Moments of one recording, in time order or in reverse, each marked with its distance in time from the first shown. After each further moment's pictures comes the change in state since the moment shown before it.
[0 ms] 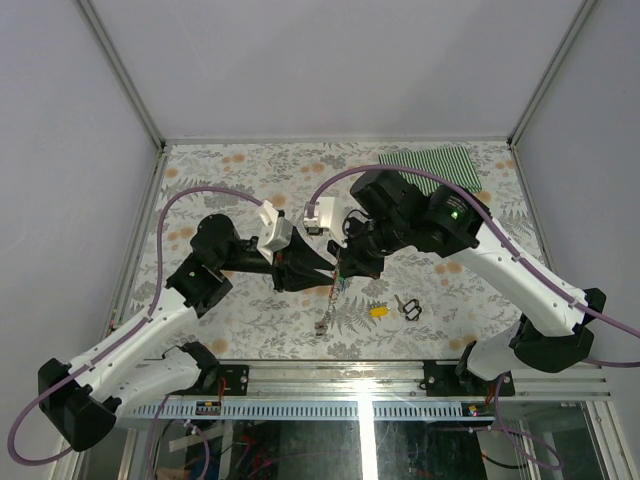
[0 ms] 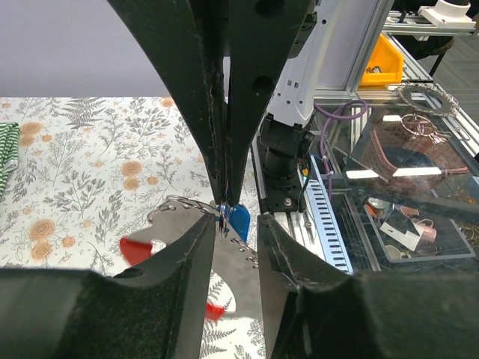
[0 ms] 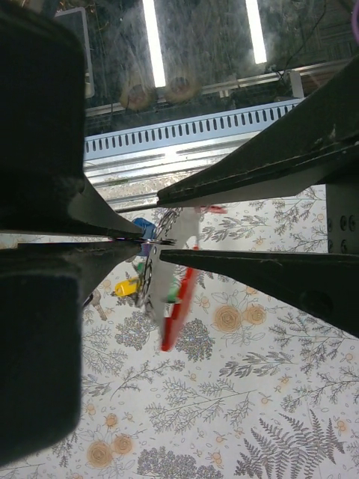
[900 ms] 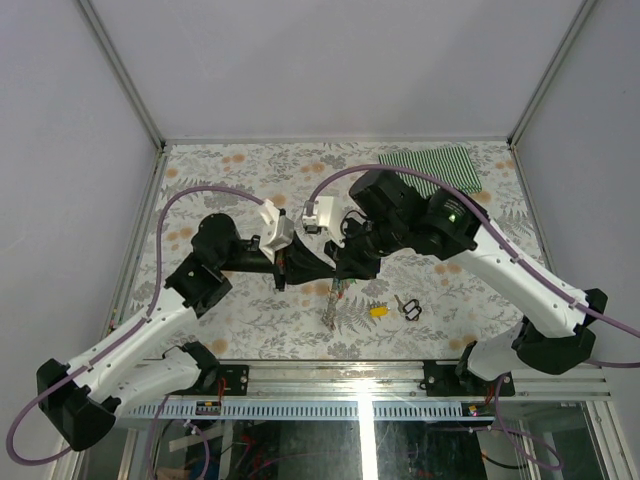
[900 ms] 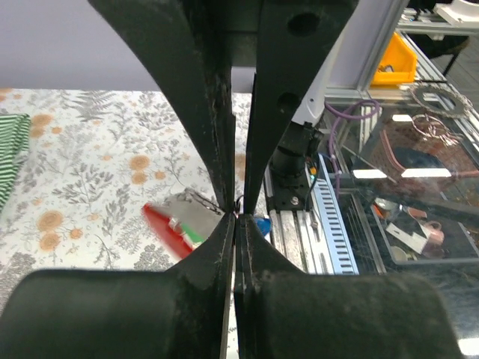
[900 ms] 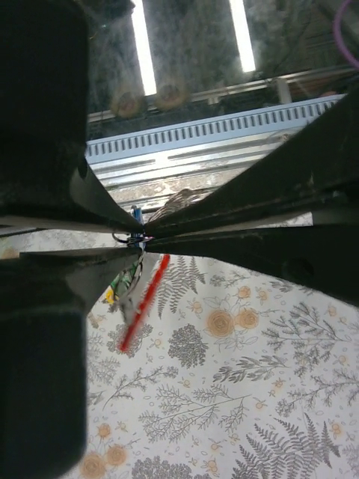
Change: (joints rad) left arm -0.011 0.011 0.016 -0.044 -0.016 0.014; right arm 0.004 -0.005 -0.029 0.035 -0.014 0.026
